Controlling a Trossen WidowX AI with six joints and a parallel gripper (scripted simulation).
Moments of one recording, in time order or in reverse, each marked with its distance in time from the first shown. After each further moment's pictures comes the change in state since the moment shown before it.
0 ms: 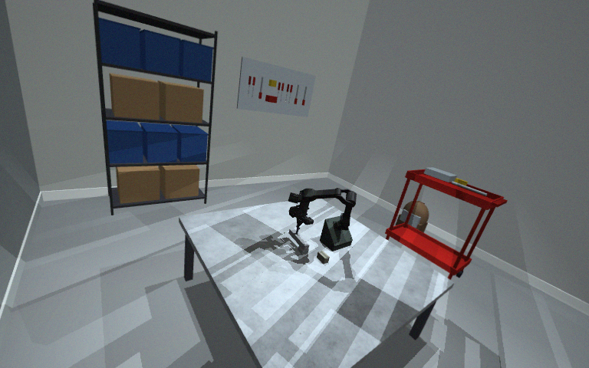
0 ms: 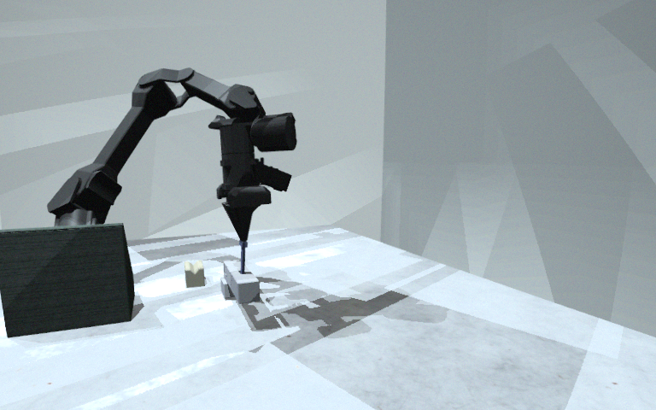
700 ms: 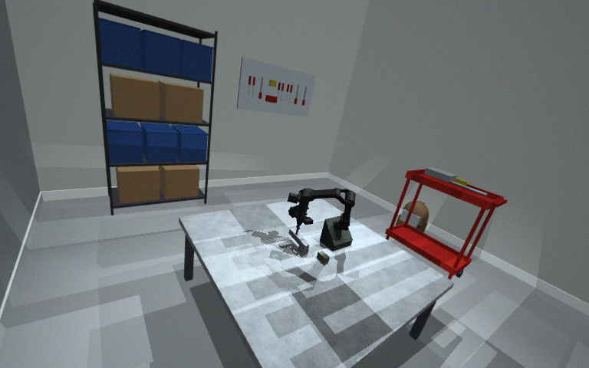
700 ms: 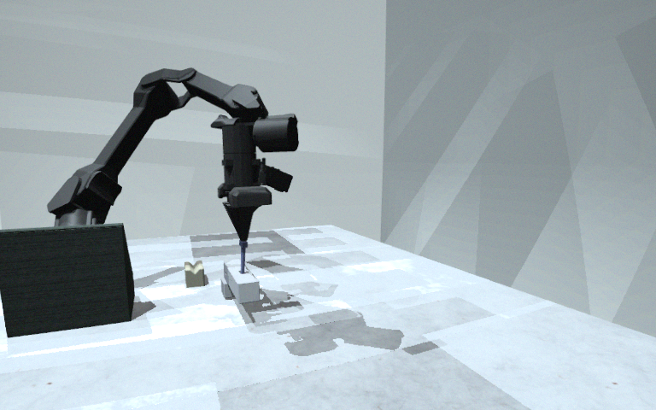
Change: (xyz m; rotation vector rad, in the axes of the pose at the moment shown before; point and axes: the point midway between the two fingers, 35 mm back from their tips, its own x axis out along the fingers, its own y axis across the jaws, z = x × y) arm -0.001 0.000 0.001 0.004 0.015 0.007
